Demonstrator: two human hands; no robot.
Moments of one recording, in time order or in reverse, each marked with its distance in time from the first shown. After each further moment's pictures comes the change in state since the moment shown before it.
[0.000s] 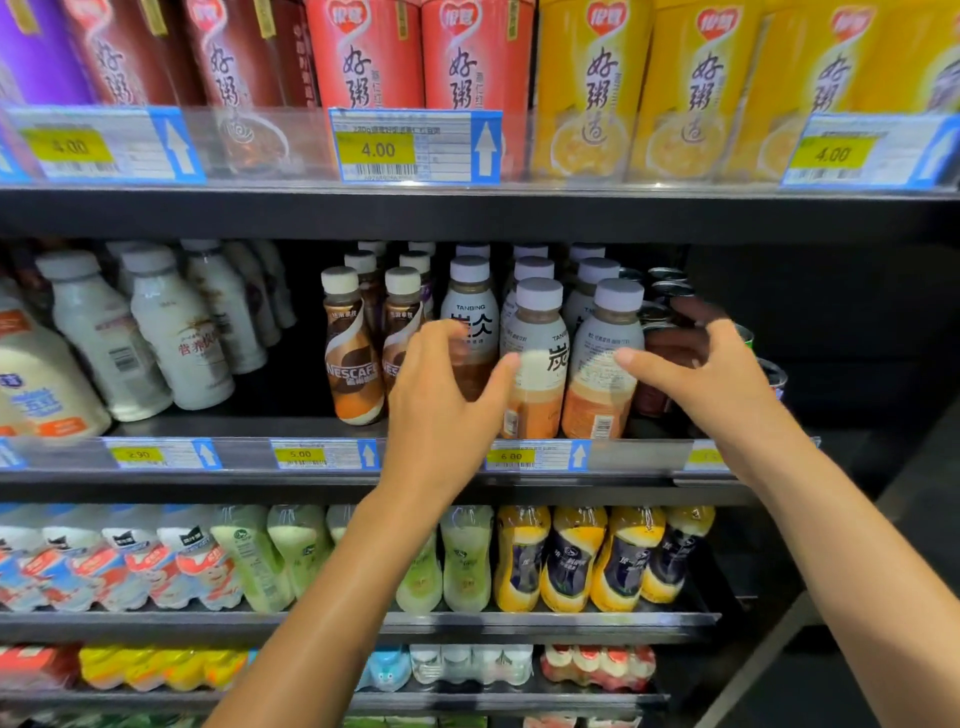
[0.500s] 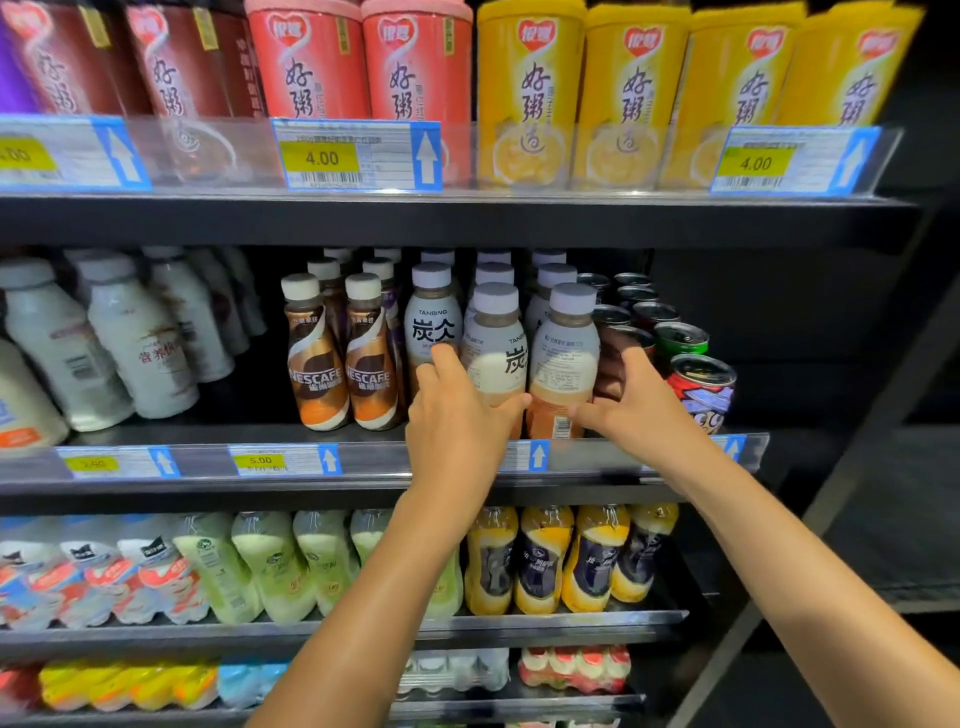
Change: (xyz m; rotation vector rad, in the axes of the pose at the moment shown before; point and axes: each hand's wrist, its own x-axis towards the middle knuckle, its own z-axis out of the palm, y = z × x) left_hand -0.006 0.024 0.050 0.283 -0.069 -0.224; right_hand 0.005 0.026 0.009 -0.141 -0.196 -0.021
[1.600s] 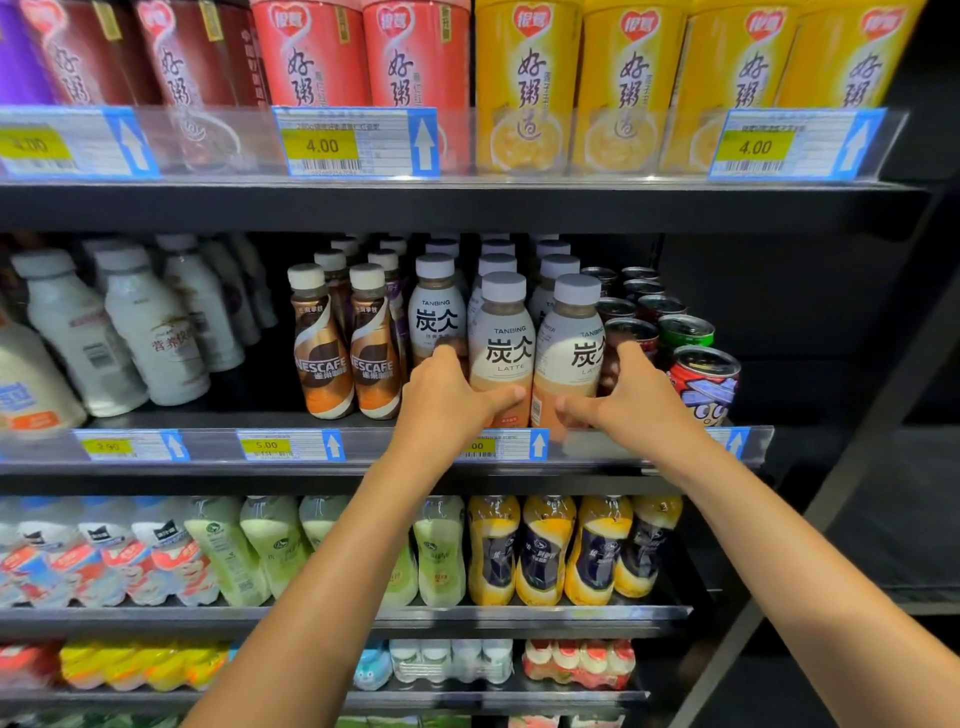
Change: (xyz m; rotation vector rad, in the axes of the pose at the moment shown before) left_hand 0.023 -0.017 -0.003 -0.050 -0.204 -0.039; right_hand -0.006 -0.013 0.002 -0.275 0.065 0.077
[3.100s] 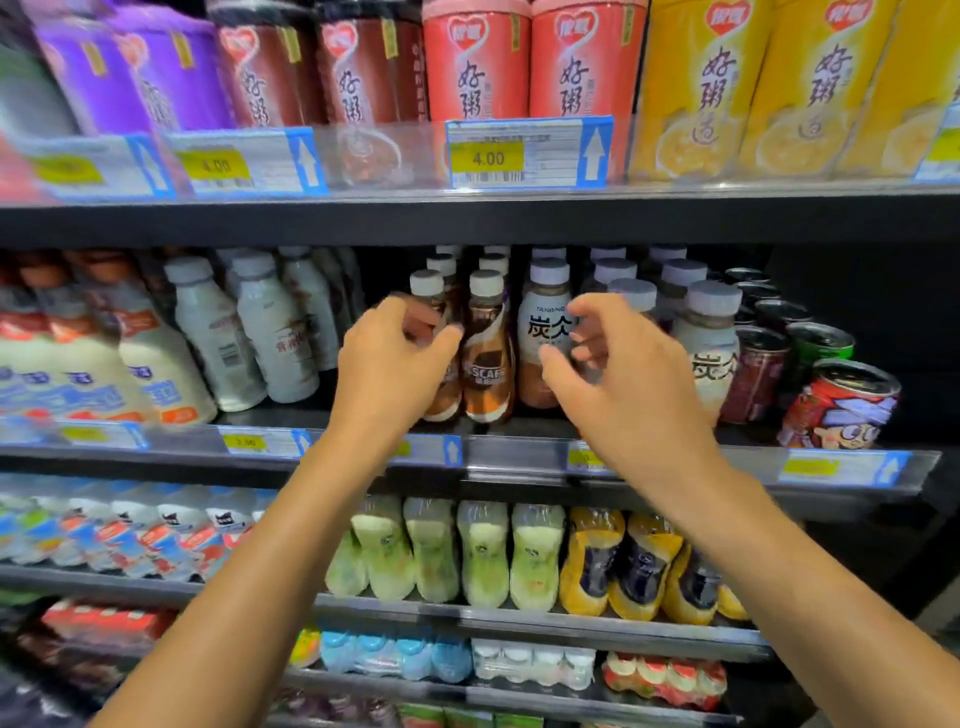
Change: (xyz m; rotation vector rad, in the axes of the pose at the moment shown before) left_hand 0.011 -0.061 -0.130 -0.069 0.313 0.088; right_hand -0.039 -0.112 0.071 -0.056 0.272 -0.490
